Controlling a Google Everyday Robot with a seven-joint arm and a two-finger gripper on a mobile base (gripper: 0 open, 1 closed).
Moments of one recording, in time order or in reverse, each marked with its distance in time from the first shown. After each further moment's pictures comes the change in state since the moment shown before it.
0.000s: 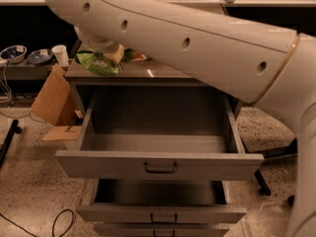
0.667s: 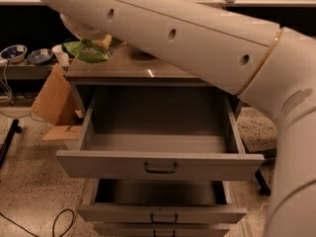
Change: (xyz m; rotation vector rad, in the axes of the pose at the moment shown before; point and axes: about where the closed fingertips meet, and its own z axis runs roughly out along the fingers) arm 0.013 -0.043 -0.008 0.078 0.039 -0.141
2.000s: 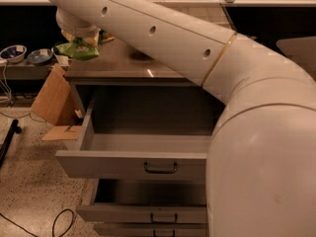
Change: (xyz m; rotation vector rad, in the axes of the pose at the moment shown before) arm 0.003 -0.042 0.057 0.111 -0.082 -0.194
